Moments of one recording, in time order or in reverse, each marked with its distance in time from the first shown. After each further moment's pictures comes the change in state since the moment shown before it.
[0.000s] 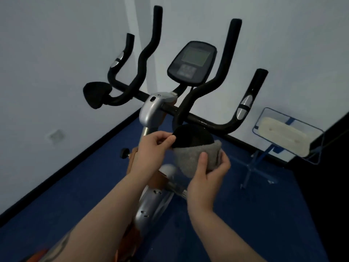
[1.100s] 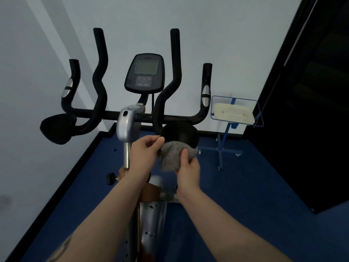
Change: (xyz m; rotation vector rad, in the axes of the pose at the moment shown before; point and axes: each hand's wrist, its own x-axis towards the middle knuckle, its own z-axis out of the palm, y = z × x) left_hand 0.020 -0.005 -0.014 -0.108 -0.244 0.036; right_hand -0.015 0.024 0.052 0.227 0.169 0.291
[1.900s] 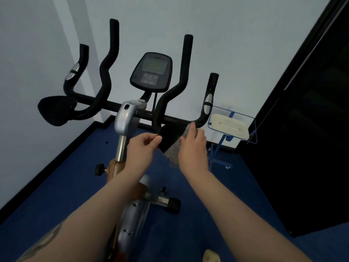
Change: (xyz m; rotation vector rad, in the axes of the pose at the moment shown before) left_hand 0.000 -0.008 0.010 0.015 0.083 0.078; right_hand 0.040 -0.059 -0.015 -1.389 -0.001 -0.786
